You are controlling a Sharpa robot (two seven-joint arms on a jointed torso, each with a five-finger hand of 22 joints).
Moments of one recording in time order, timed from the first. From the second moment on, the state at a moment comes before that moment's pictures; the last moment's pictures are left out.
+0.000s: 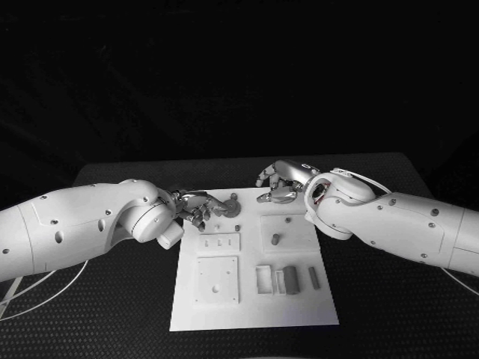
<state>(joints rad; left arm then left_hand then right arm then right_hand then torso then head) 1.33 -0.74 -0.22 1.44 -0.42 -0.23 -0.36 0.90 0.03 0.52 -0.29 0.05 1.11 0.04 0.32 0.74 1.17 -0.06 0.93 0.63 1.12 -0.14 1.24 0.56 0.01 1.15 -0.22 0.49 1.10 1.21 -0.64 -0.07 1.38 -1.38 -0.34 -0.20 1.04 -0.13 0.55 -0.24 0.04 0.84 0.14 0.16 0.59 1.11 0.04 1.01 0.91 1.10 -0.07 1.33 0.89 0.26 1.05 0.04 0.78 1.31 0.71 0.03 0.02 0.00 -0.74</state>
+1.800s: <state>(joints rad) 1.31 -0.61 -0.24 1.30 -0.78 0.02 -0.58 0.91 0.02 0.51 -0.29 0.05 1.12 0.04 0.32 0.74 1.18 -0.06 0.93 0.63 1.13 -0.15 1.25 0.54 0.01 1.17 -0.23 0.50 1.11 1.26 -0.63 -0.01 1.31 -1.11 -0.39 -0.16 1.06 -0.12 0.55 -0.24 0.04 0.80 0.16 0.16 0.59 1.11 0.04 1.01 0.91 1.09 -0.06 1.33 0.89 0.25 1.05 0.04 0.78 1.31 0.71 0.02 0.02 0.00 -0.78</state>
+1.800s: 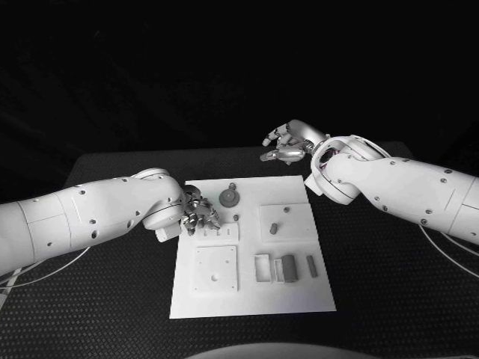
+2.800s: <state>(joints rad) 1.29 -0.60 -0.24 1.30 -0.85 0.02 -0.58 0.91 0.02 0.51 -0.29 0.04 1.12 0.04 0.32 0.74 1.18 -0.07 0.93 0.63 1.13 -0.15 1.26 0.54 0.01 1.17 -0.23 0.50 1.11 1.26 -0.63 -0.01 1.32 -1.11 -0.38 -0.16 1.06 -0.12 0.55 -0.25 0.04 0.80 0.16 0.16 0.59 1.11 0.04 1.01 0.91 1.10 -0.06 1.33 0.88 0.24 1.05 0.04 0.78 1.31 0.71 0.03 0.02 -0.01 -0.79</state>
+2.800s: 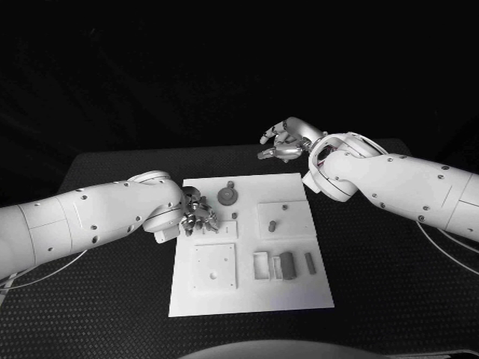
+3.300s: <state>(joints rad) 1.28 -0.59 -0.24 1.29 -0.87 0.02 -0.58 0.91 0.02 0.50 -0.29 0.05 1.12 0.04 0.32 0.74 1.19 -0.07 0.93 0.63 1.13 -0.15 1.26 0.54 0.01 1.17 -0.23 0.50 1.11 1.26 -0.63 -0.01 1.32 -1.11 -0.38 -0.16 1.06 -0.12 0.55 -0.25 0.04 0.80 0.16 0.16 0.59 1.11 0.04 1.01 0.91 1.10 -0.06 1.33 0.88 0.26 1.05 0.04 0.78 1.31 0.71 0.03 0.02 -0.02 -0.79</state>
